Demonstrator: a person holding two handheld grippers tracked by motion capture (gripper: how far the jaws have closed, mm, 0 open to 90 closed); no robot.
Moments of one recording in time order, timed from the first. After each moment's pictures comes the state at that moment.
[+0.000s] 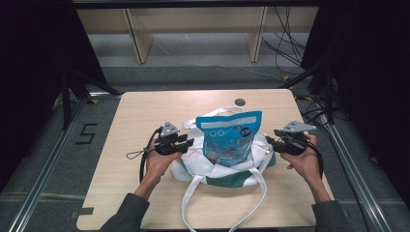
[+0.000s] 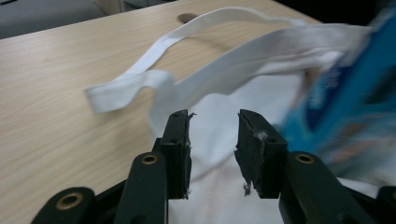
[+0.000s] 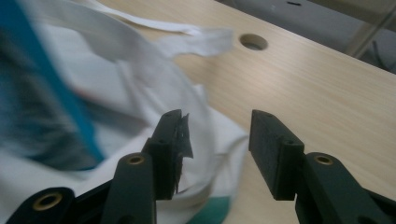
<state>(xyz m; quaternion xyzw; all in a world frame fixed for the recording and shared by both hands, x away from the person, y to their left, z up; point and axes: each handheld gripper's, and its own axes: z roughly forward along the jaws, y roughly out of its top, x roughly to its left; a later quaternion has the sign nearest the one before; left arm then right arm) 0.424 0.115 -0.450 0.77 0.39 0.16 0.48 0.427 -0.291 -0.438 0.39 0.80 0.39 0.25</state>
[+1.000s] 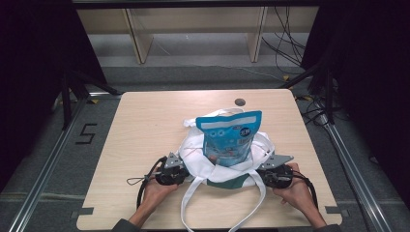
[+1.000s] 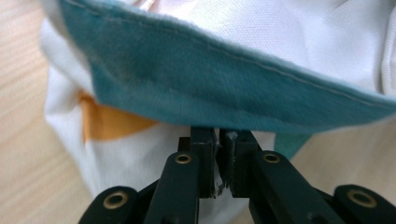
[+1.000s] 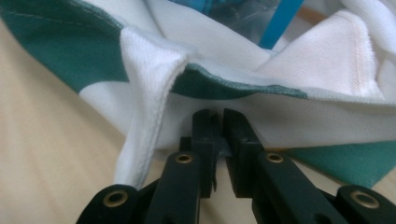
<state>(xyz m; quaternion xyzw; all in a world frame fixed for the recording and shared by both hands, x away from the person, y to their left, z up) 0.380 0.120 -0.519 0.84 0.36 0.14 0.39 0.366 -0.250 -0.492 0.30 0.88 0.32 0.16</state>
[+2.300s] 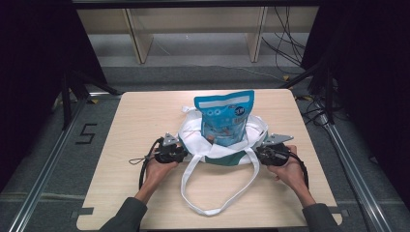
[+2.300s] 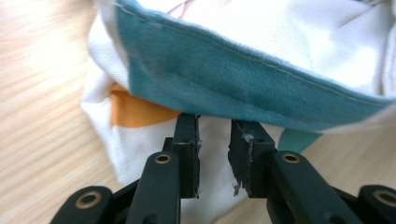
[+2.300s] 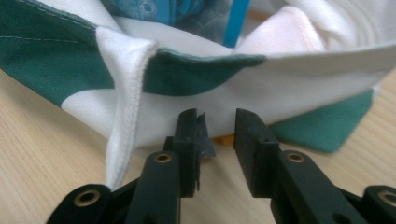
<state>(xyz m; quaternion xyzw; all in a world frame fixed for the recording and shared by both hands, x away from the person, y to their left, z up) 0.438 0.136 -0.510 0.80 0.40 0.16 0.41 0.427 -0.256 -0.489 0.36 0.84 0.35 0.19</state>
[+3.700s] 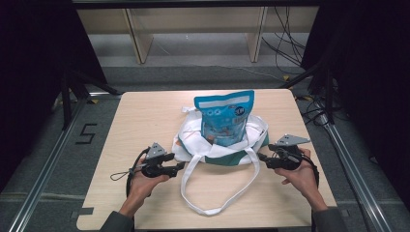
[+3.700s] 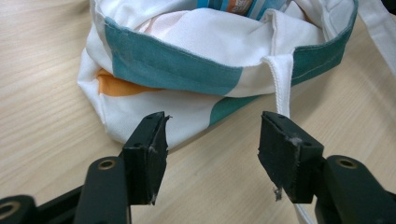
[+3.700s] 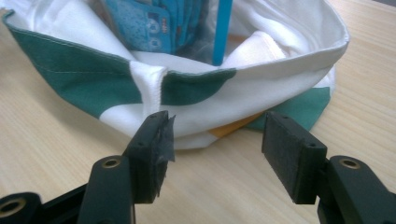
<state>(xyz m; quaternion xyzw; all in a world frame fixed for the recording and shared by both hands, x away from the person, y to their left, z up) 0.381 0.157 -0.485 0.78 0.39 0.14 0.46 0.399 -0.272 -0.461 0.41 0.81 0.39 0.18</state>
